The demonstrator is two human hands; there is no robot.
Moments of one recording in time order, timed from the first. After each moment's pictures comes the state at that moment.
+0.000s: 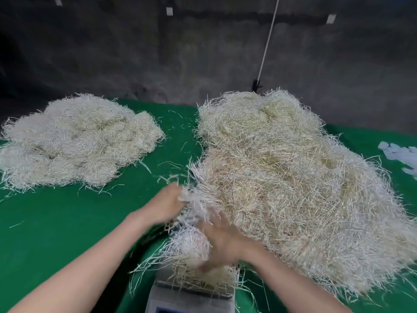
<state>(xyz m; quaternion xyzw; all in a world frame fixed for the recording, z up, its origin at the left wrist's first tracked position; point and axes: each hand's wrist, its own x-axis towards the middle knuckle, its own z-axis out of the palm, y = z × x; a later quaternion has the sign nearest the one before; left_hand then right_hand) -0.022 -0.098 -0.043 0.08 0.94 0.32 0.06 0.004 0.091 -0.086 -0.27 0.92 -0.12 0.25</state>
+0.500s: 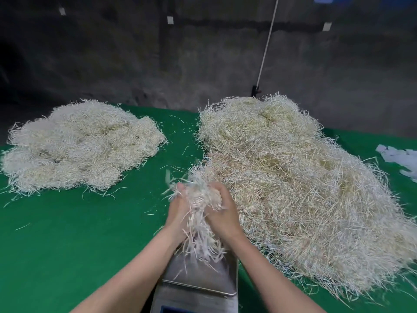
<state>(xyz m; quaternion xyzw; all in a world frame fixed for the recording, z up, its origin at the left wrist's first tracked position) 0.007 -0.051 -0.047 -0.18 0.63 0.76 0.04 0.012 0.061 -0.052 -0.10 0.79 -0.60 0.00</state>
